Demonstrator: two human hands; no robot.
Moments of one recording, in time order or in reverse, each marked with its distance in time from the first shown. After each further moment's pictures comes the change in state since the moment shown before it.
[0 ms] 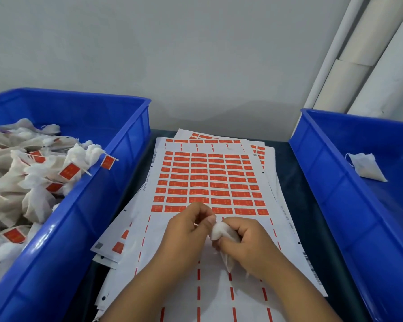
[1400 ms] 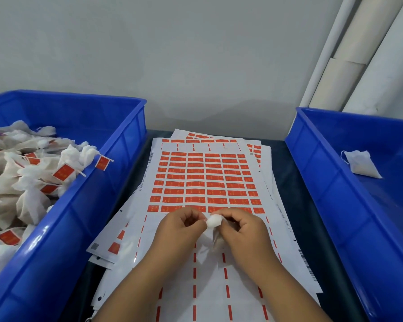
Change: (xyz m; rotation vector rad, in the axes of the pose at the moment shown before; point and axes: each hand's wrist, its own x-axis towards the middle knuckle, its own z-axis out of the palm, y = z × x) left_hand 0.005 -0.001 0.000 0.039 0.024 -0.245; right_hand 0.003 0.004 0.010 0.020 0.298 -0.047
